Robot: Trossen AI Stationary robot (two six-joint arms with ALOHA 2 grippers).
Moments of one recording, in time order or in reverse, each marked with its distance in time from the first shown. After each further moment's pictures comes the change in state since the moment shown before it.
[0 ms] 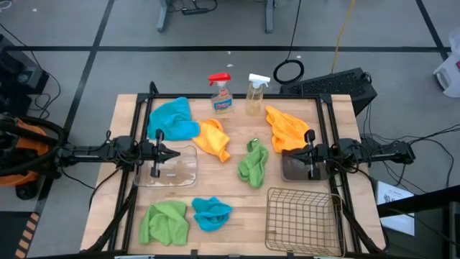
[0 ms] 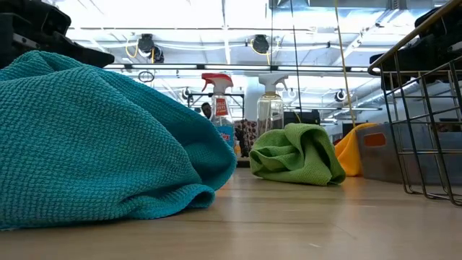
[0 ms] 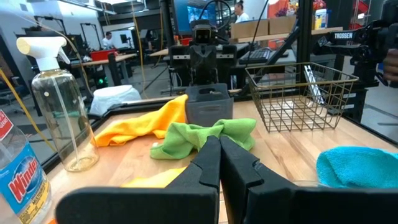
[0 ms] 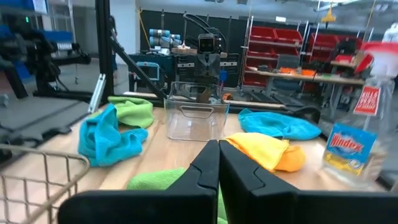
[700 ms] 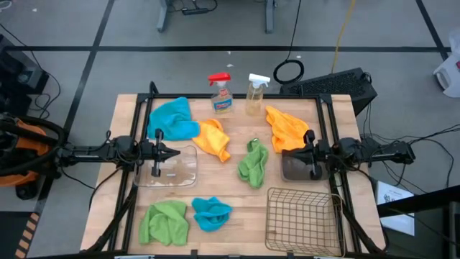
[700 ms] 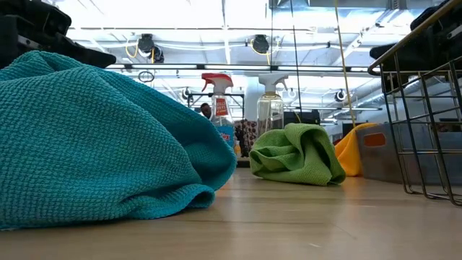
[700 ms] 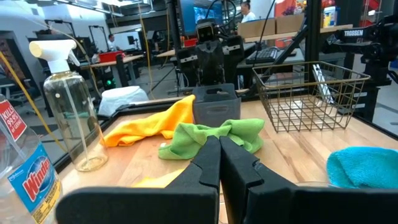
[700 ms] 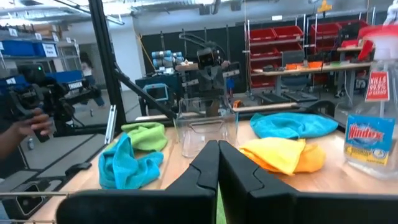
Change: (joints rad) left arm 0.000 0.000 0.000 0.003 -0.028 0.000; right arm 0.001 0.000 0.007 0.056 0.000 0.160
